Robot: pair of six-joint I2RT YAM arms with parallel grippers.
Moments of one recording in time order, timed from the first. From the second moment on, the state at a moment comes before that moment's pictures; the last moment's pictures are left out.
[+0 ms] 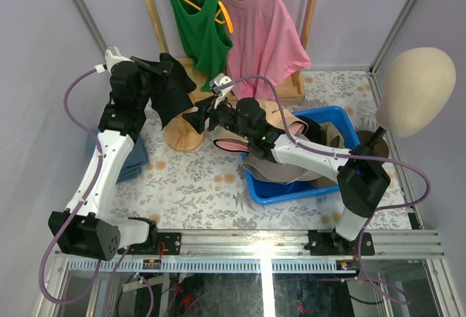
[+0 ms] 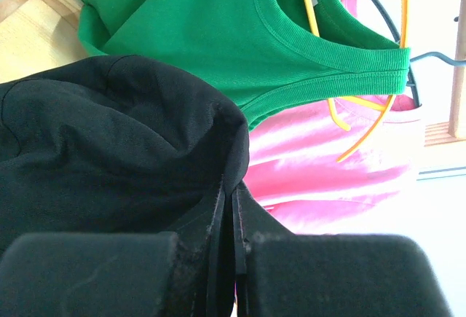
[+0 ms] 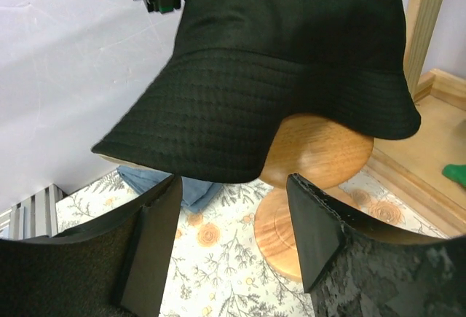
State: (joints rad) left arm -0.14 1.24 1.28 -0.17 -0.06 -1.10; right arm 0.91 1.73 1.27 0.51 -0.14 0.22
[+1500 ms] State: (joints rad) left arm -0.02 1.32 1.28 -0.17 0.28 -1.07; right arm 0.92 1.83 1.43 0.42 0.17 -0.27
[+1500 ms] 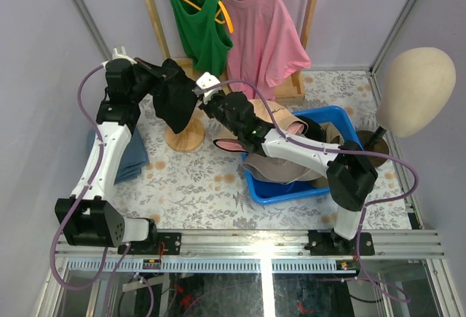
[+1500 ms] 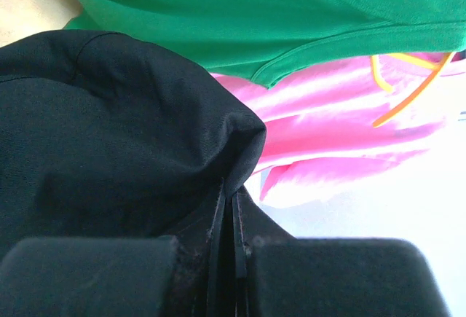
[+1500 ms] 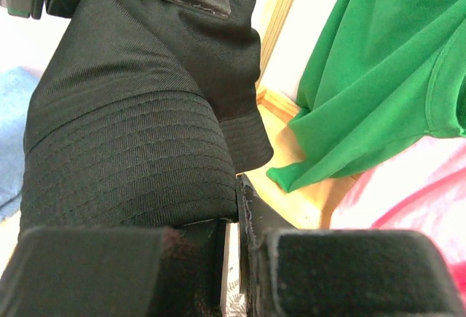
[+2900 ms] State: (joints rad) left arm -0.08 1.20 1.18 -0.36 -0.04 -0.74; right arm 0.92 1.76 1.04 0.52 0.23 -0.09
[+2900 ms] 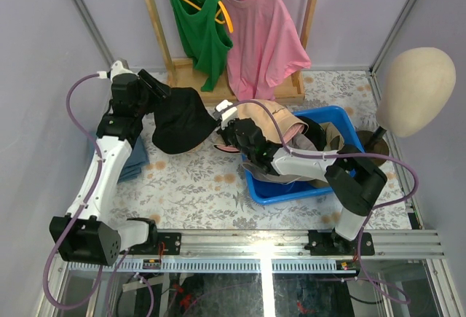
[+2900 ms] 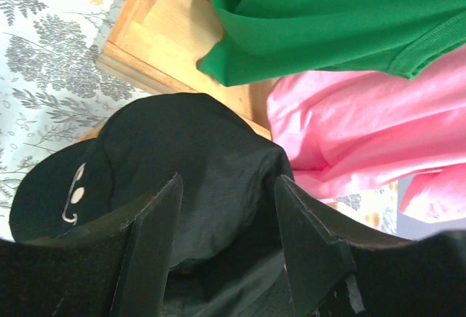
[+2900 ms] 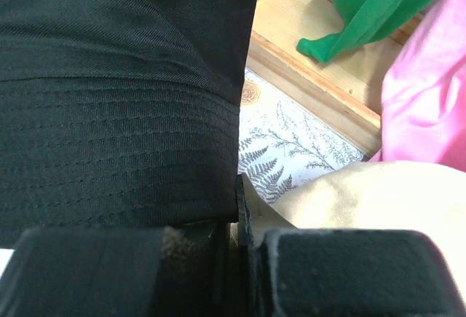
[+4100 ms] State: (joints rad) left arm -0.08 1.20 1.03 -0.30 -0.09 -0.72; right arm 0.92 1.51 1.21 0.18 0.22 -0.02
